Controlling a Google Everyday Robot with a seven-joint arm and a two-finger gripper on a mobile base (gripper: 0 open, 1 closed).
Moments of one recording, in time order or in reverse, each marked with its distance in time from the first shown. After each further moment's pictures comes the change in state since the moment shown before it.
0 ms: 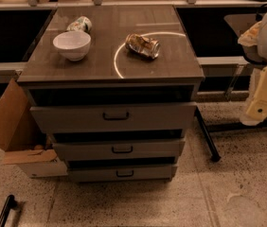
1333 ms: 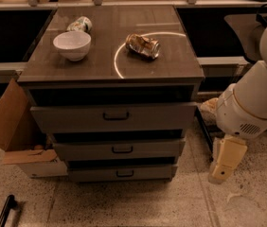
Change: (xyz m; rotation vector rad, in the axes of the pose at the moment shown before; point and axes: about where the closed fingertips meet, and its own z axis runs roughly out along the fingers) arm 0.000 0.082 0.130 -0.204 -0.082 -0.057
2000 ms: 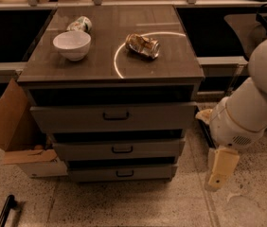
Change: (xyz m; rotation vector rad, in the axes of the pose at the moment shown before) arm 0.006 0.003 0.032 -0.016 -0.003 -0.033
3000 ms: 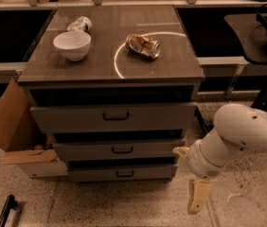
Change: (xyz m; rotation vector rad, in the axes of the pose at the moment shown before) arm 0.025 0.015 0.162 -0.145 -0.121 -0.135
